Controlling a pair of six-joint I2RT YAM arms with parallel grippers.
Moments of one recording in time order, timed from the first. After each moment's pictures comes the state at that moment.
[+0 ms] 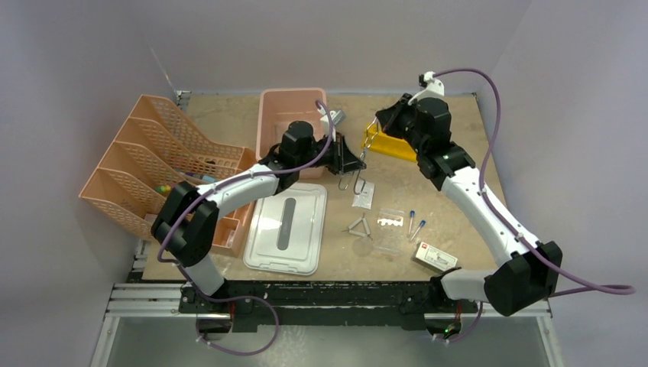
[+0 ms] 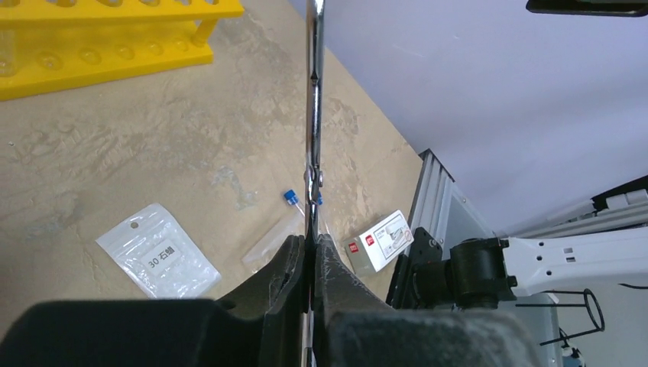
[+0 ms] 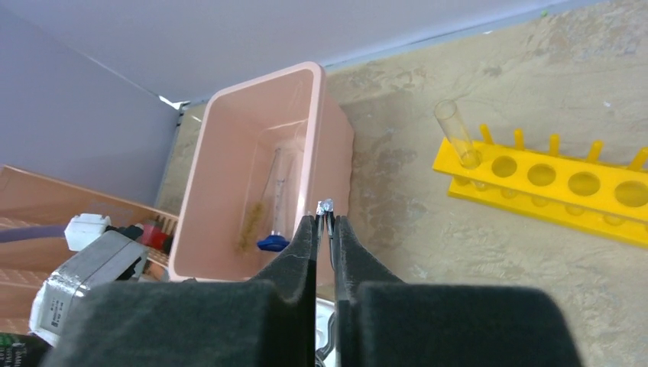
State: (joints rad) left arm -0.66 1.69 1.14 0.35 0.58 -0.61; right arm 0.39 1.29 1.21 -0.16 0.11 0.58
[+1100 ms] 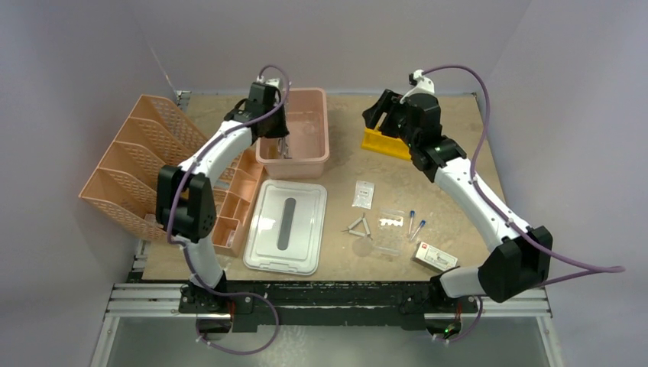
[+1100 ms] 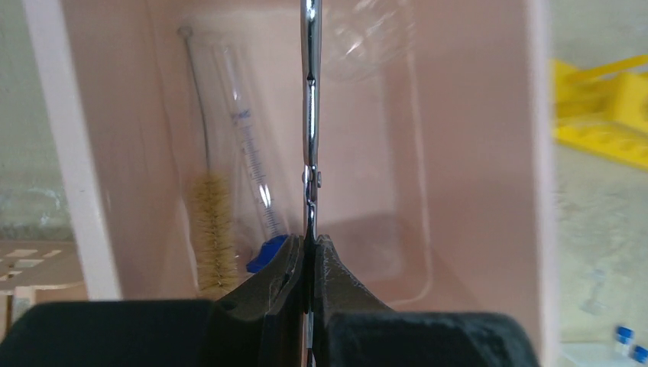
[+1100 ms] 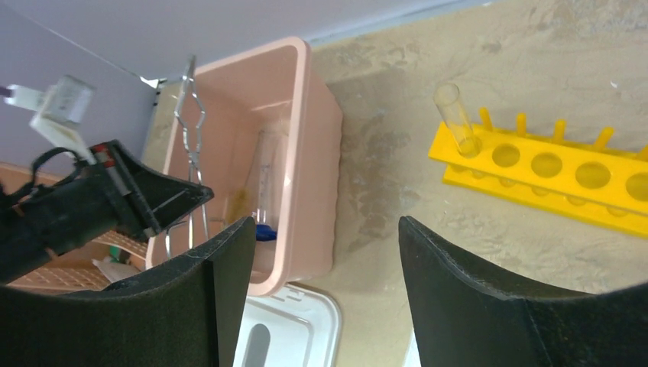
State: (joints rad) left arm -0.32 1.81 1.56 -0.45 0.02 -0.35; right arm 0.38 1.37 1.26 -0.18 0.09 0.56
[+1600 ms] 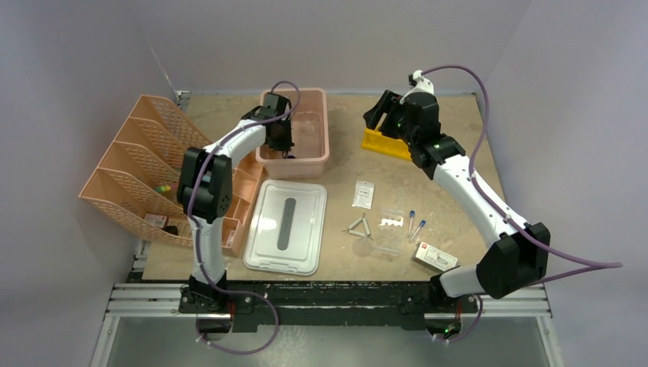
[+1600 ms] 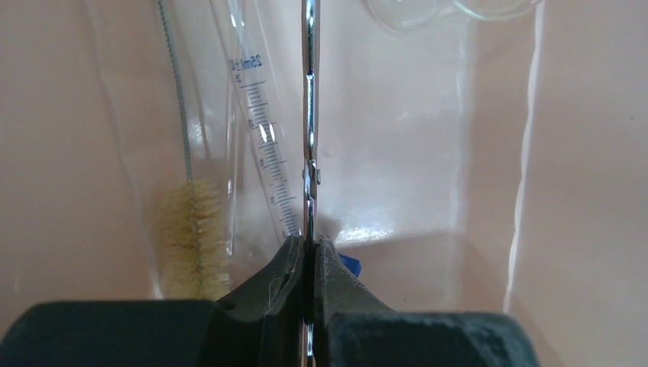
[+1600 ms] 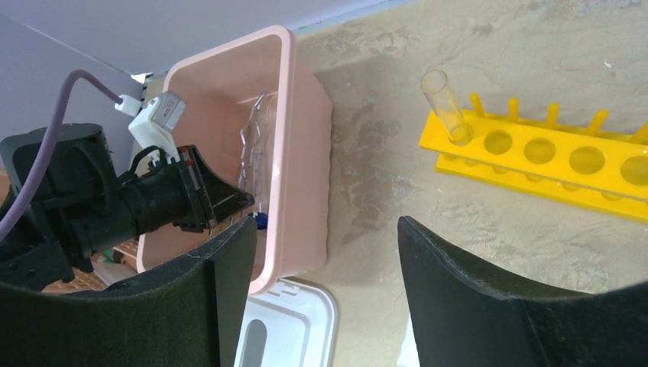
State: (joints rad) left arm -0.32 2.07 1.64 -0.52 -0.01 -0.36; right arm 0.38 1.40 1.28 -0.23 0.10 0.58
